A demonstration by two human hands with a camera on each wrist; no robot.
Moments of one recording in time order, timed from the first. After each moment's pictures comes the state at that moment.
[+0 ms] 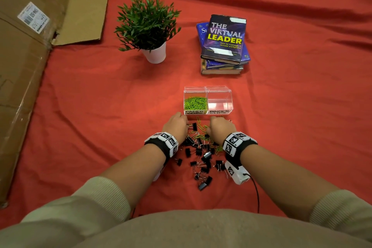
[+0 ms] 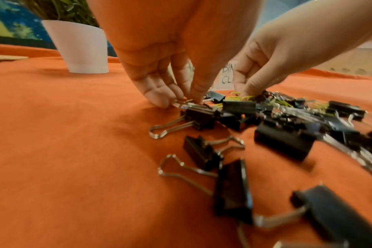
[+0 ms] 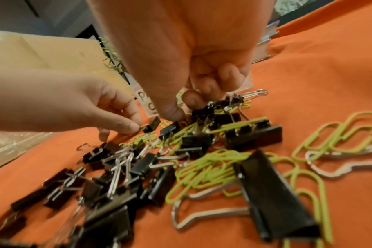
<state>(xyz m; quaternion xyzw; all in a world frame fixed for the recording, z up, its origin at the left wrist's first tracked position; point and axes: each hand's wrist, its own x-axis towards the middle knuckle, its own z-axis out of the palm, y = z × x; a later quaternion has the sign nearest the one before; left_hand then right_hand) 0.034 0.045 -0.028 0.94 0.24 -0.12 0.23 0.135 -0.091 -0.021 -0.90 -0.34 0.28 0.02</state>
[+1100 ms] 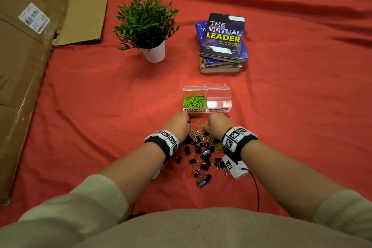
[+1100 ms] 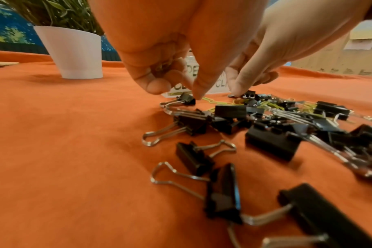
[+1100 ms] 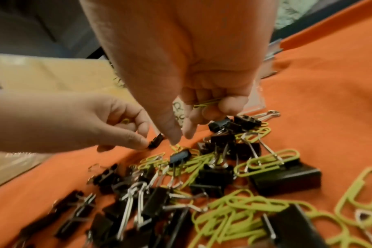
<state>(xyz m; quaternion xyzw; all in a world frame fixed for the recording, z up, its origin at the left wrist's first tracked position) 0.038 0.039 -0.022 0.93 0.24 -0.12 0.24 0.136 -0.086 -0.004 -0.89 -0.31 0.33 0.10</state>
